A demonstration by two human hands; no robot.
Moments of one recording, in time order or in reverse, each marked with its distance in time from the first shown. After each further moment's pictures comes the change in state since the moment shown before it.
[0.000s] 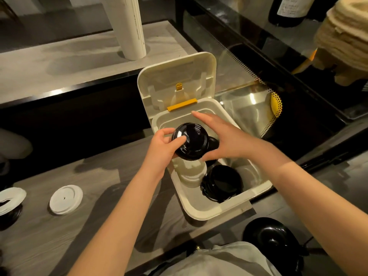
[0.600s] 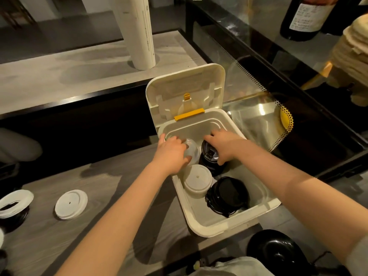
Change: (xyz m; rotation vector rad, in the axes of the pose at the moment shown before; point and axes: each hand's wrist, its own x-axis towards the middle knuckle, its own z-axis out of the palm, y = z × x) left_hand 0.057 -0.007 -0.006 1.653 -0.247 0.346; right_hand 0.069 0.049 0.015 -0.733 -0.295 0.185
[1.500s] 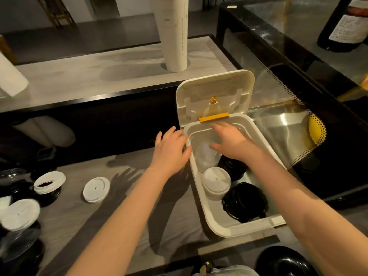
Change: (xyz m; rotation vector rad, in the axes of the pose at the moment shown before) left_hand -0.048 -0.031 -0.009 -0.260 0.326 -0.219; right_hand -0.012 -0.050 -0.042 0.349 0.290 -0.009
